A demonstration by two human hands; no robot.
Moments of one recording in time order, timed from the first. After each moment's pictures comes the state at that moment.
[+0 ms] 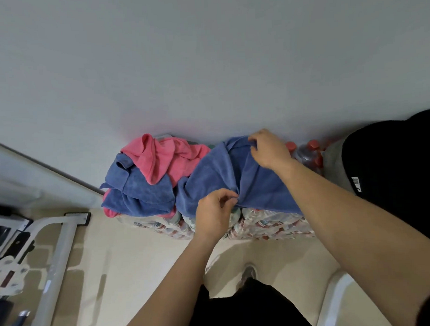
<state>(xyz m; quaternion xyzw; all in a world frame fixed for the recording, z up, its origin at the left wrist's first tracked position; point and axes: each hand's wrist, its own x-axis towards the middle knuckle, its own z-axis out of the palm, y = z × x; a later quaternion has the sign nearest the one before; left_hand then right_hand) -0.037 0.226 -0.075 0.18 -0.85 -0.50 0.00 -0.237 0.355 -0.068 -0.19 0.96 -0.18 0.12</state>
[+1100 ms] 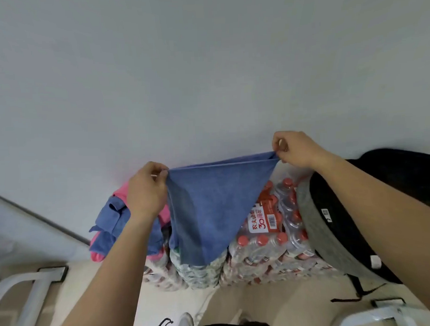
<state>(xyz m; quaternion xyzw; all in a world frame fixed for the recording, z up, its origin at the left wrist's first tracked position) -0.105 0.120 0.034 0.24 -0.88 -0.37 0.19 -0.275 0.453 0.073 -0.20 0.96 -0.19 0.08</state>
